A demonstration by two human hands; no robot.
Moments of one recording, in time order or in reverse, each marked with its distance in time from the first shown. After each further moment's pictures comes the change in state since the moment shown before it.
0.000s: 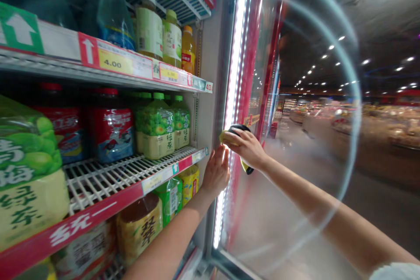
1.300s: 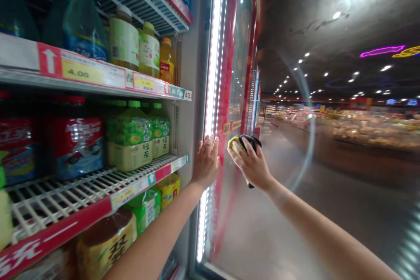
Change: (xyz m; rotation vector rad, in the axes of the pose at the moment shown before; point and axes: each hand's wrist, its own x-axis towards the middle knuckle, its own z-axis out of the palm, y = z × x) left_hand 0.070 0.022 -0.021 -0.032 0.126 0.000; right_hand -0.072 0.004 -0.035 -0.360 0.075 0.165
